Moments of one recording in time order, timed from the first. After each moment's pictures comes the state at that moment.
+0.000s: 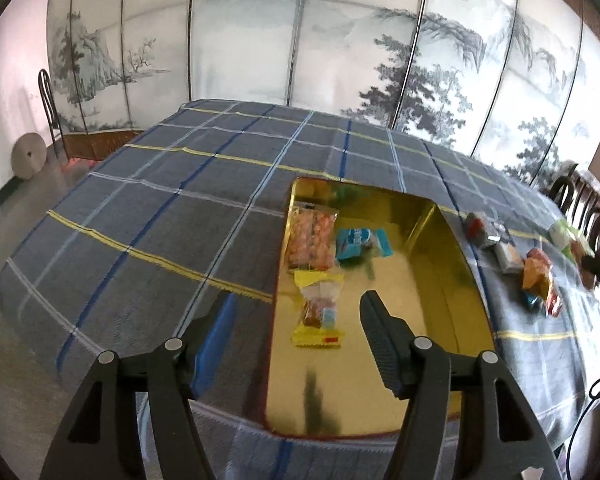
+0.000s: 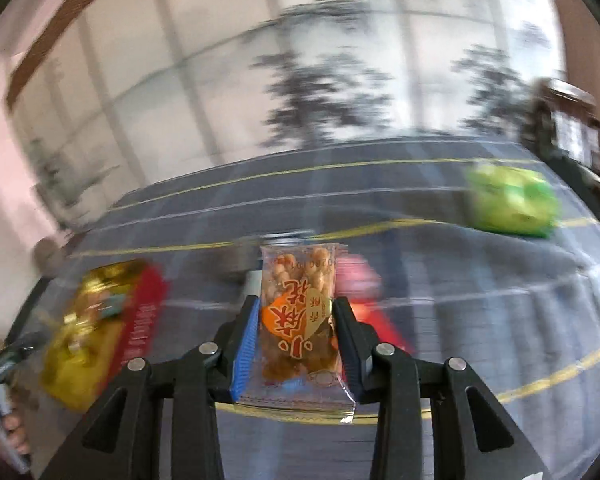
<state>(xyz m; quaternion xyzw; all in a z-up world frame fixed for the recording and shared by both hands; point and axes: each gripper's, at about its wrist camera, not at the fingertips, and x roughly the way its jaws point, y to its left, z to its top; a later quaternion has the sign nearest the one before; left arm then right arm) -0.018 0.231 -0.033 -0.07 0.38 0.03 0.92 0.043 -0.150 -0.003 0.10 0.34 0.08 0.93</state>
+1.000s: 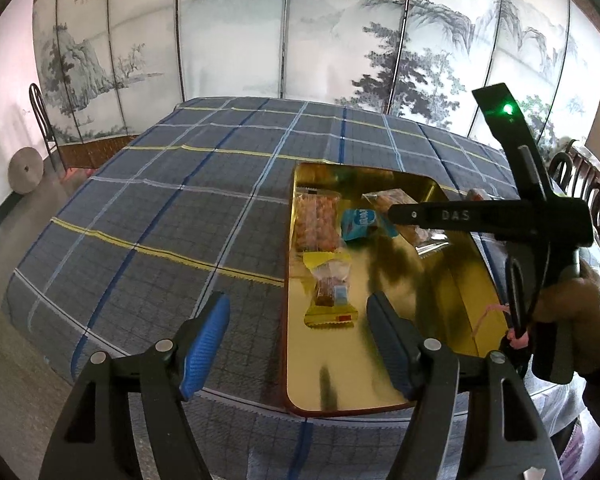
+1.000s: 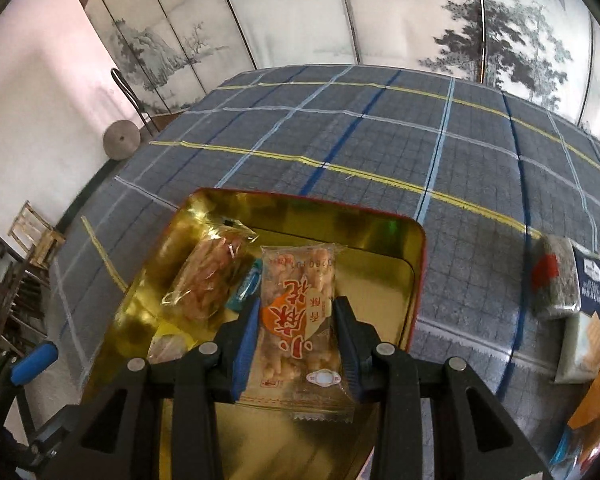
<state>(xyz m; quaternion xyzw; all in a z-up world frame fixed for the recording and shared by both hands) -0.026 0.233 -0.037 -0.04 0.39 0.02 0.92 0.153 0.090 -0.054 0.00 0.47 0.25 0.85</state>
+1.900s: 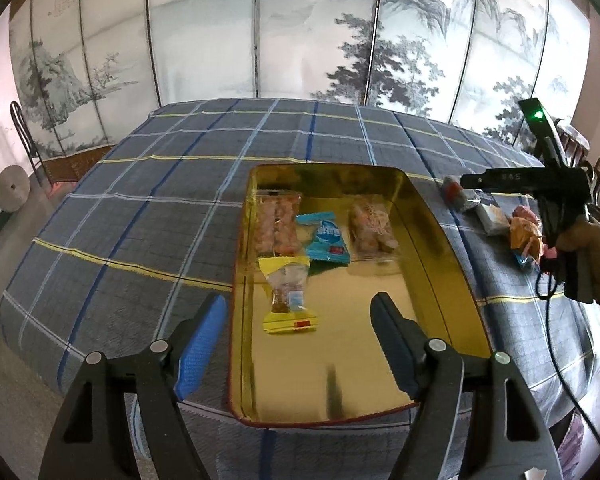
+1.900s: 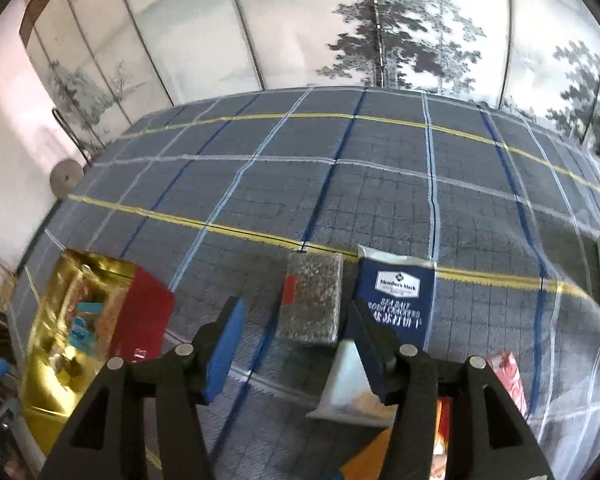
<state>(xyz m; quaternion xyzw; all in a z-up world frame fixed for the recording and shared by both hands) -0.013 0.201 -0.034 -0.02 0.40 -0.01 0.92 0.207 -0.061 -0.048 0.02 0.46 0.15 0.87</state>
